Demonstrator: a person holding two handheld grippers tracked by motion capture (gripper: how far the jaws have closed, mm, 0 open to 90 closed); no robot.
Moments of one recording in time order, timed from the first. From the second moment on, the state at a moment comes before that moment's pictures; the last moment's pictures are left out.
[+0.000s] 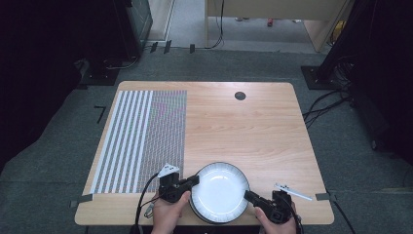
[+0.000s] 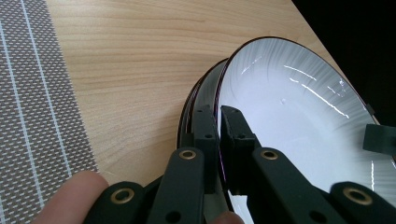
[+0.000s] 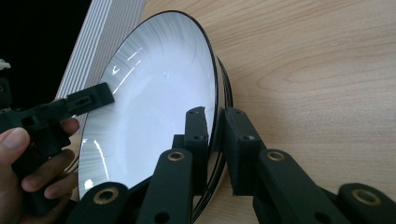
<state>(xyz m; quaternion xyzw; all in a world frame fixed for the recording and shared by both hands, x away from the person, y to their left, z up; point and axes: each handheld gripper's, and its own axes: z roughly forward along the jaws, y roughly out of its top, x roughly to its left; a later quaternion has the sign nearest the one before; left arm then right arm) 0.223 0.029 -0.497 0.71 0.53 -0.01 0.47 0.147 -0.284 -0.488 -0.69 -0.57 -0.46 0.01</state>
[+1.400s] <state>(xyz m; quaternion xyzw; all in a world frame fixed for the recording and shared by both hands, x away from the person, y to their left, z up) 0.219 0.034 -0.487 0.70 0.51 -0.03 0.50 0.158 -0.287 -0.484 -0.71 -0.53 -0.46 0.00</state>
